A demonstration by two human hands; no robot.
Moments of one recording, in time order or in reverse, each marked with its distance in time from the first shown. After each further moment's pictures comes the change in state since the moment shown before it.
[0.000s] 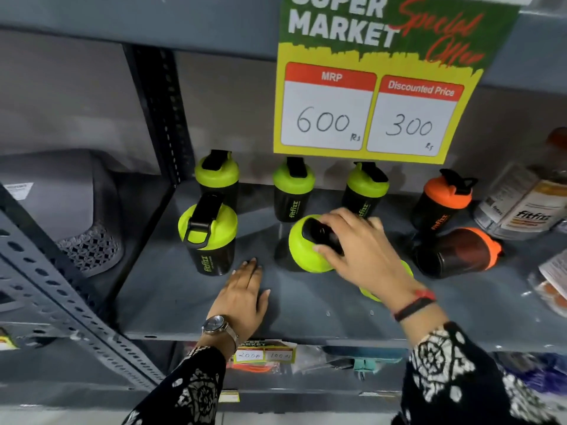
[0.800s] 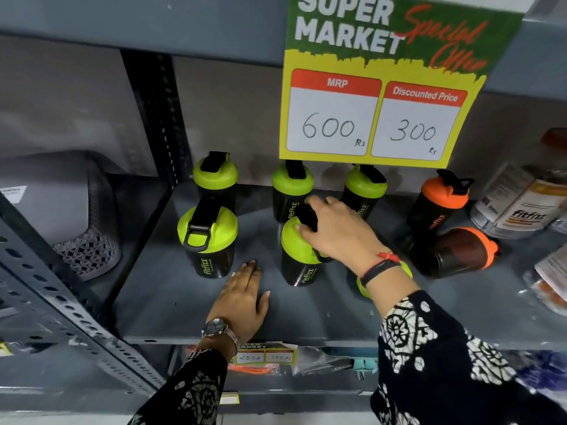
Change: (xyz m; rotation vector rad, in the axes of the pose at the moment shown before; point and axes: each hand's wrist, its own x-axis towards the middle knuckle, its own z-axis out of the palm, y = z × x) left_hand -0.001 0.001 0.001 0.010 0.045 0.010; right_hand 0.045 -0.024 -0.008 0.095 -0.191 0.200
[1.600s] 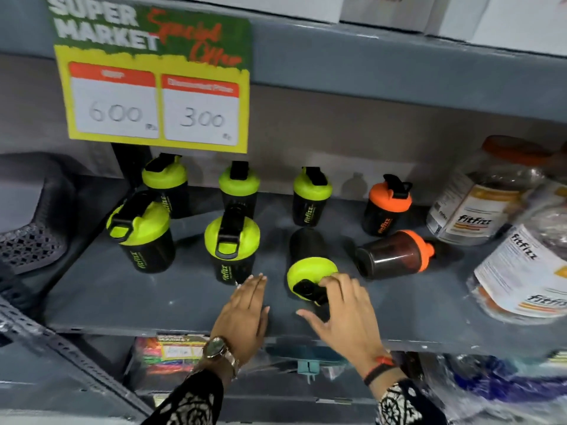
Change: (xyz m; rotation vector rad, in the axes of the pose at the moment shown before) left_hand -0.011 0.118 0.040 -0.094 0.044 0.099; right_hand -0.120 0.149 0.066 -0.186 0.292 -0.094
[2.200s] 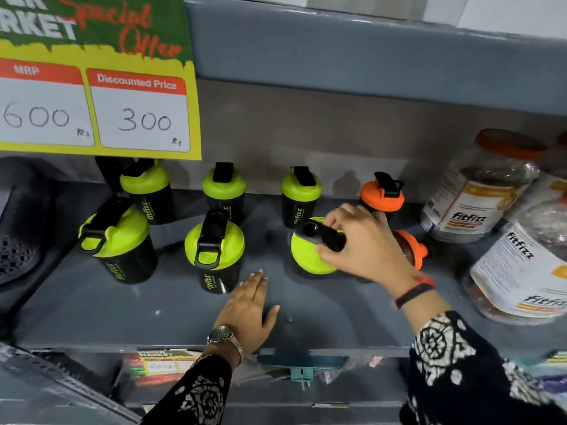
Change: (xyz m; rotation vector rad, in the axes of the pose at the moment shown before) left_hand 0.035 0.005 0.024 0.119 -0.119 -0.032; right_hand 0.094 0.044 -0.065 0.152 -0.078 0.002
